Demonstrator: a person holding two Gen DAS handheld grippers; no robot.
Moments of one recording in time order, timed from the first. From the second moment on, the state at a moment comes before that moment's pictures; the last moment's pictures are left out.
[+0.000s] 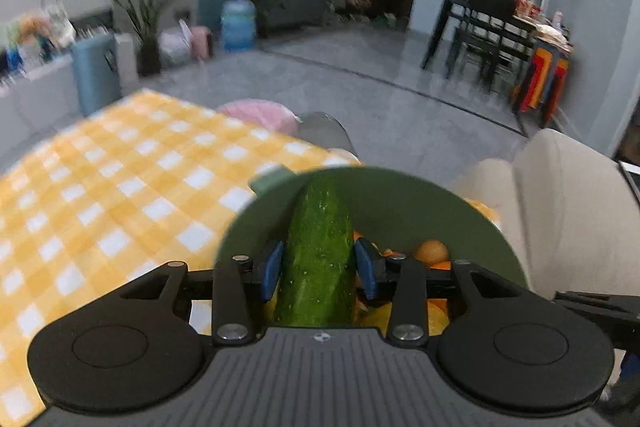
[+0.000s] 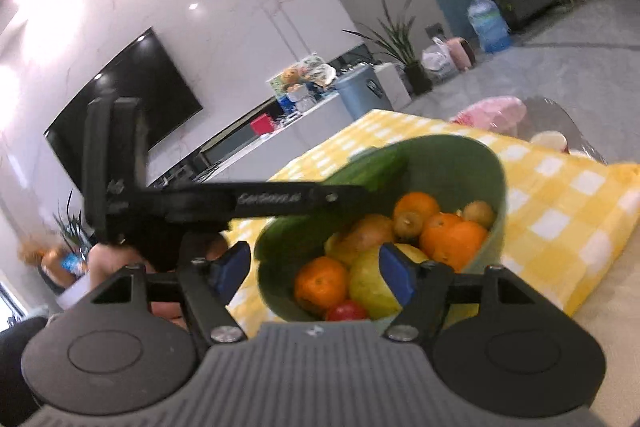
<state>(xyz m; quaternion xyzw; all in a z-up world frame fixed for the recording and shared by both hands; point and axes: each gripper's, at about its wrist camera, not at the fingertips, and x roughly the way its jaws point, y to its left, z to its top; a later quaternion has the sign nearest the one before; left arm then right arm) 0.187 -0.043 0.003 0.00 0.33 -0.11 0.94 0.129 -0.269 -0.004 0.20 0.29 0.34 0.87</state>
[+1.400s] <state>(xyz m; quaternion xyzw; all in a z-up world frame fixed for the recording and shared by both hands) 0.065 -0.130 0.029 -0.09 0.38 0.17 0.90 0.088 -0.287 0.039 -0.05 0.41 0.17 0.90</state>
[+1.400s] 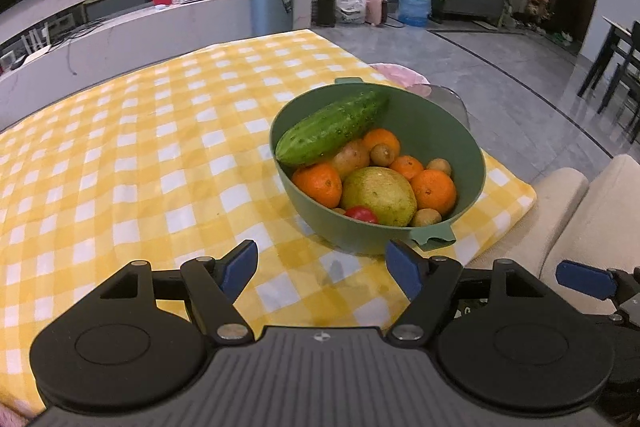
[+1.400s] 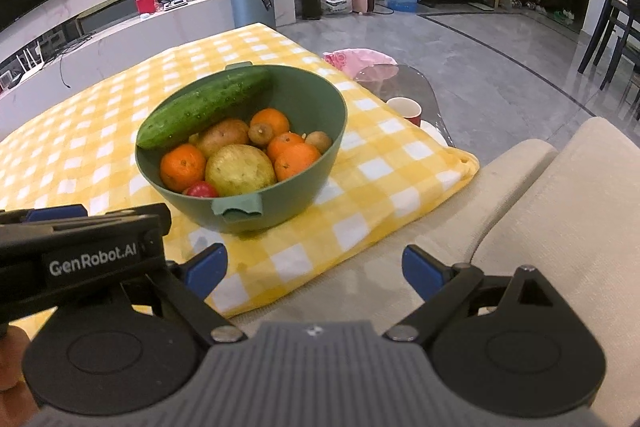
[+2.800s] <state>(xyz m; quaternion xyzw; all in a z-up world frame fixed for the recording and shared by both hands) 0.060 -0.132 0.017 -0.11 0.40 0.16 0.90 0.084 -0.273 0.027 -0.09 0.41 0.19 0.89</state>
